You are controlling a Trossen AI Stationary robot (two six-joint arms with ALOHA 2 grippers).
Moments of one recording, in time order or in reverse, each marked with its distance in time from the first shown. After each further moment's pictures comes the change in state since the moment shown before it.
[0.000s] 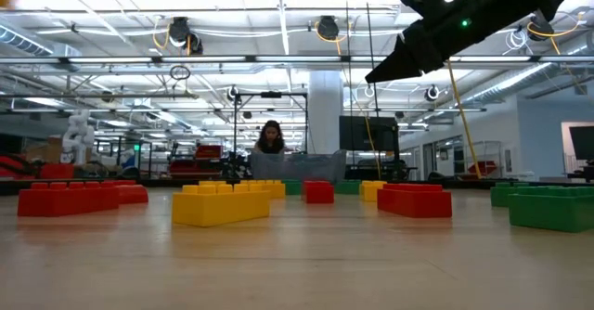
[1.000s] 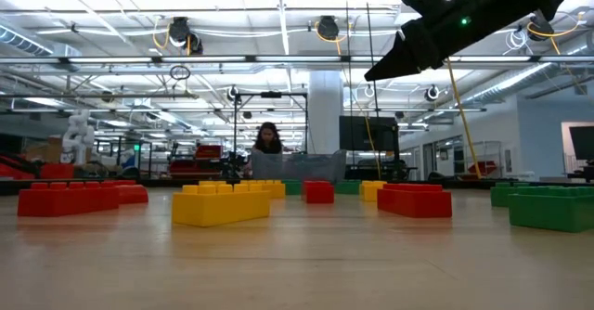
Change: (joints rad) left arm -0.201 0.214 -0.001 -0.010 0.094 -0.152; right arm 0.003 0.000 0.000 0.007 0.000 0.050
